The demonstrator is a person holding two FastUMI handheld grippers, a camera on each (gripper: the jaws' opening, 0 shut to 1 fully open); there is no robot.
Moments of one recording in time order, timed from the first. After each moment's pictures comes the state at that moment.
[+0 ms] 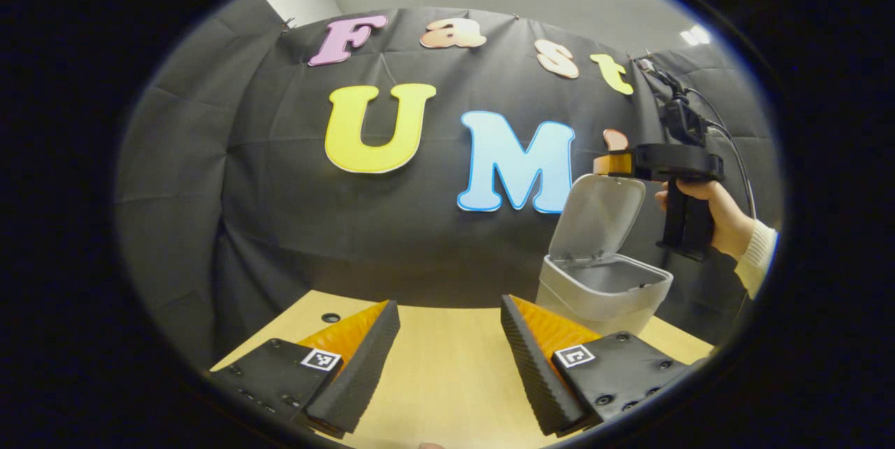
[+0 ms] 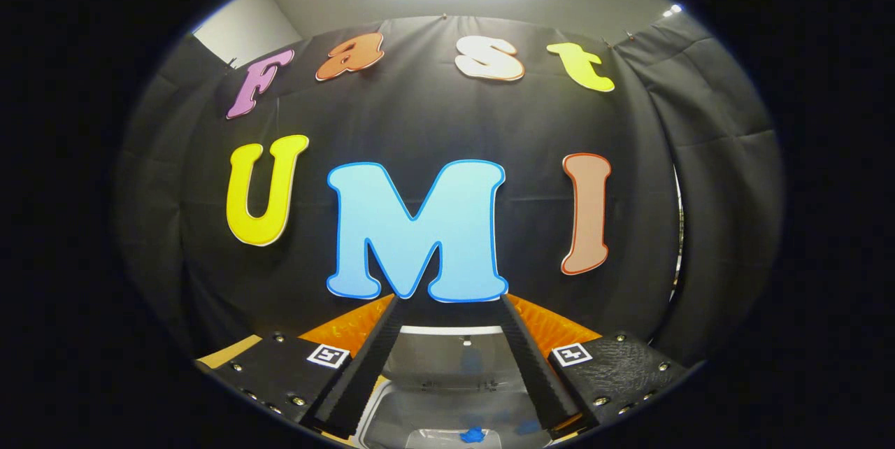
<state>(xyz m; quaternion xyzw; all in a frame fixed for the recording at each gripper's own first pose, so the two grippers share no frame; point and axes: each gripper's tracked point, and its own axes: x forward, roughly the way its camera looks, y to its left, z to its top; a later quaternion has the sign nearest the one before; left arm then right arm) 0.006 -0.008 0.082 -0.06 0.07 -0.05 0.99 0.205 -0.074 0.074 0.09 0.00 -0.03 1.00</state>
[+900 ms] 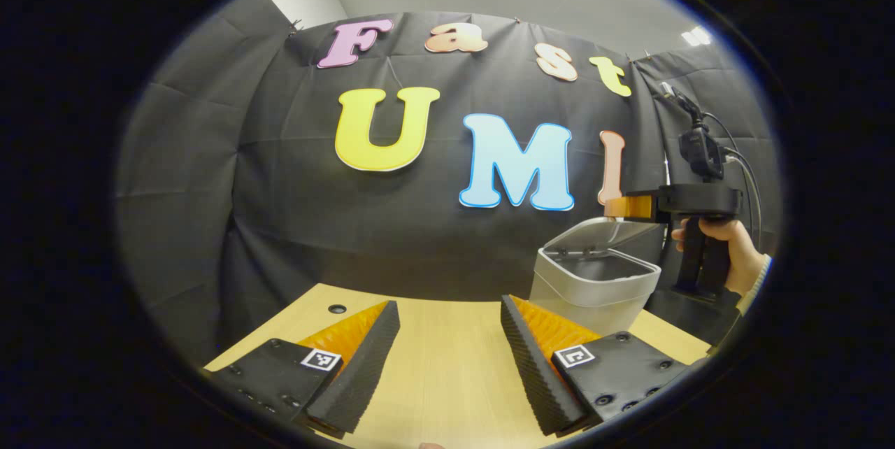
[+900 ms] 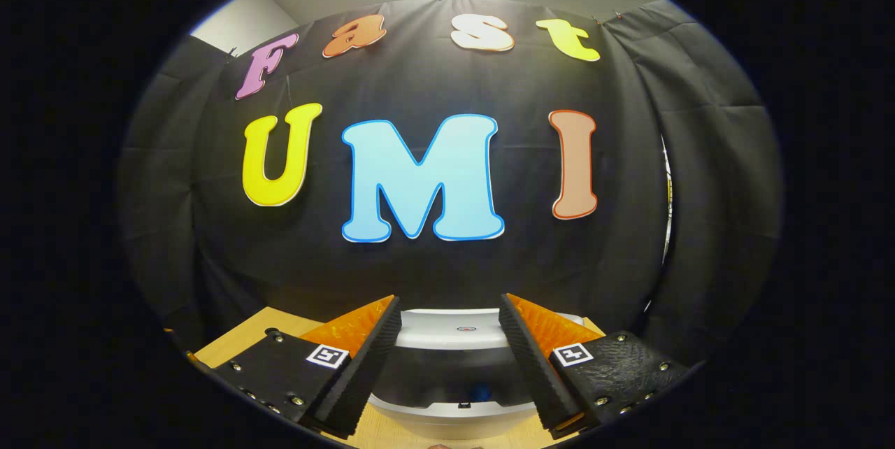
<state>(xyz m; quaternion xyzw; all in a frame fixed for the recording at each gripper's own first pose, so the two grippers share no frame) -0.035 -0.006 0.085 -0.06 0.07 -0.04 0.99 0.134 -0.052 -0.005 0.11 0.09 -0.02 0.99</state>
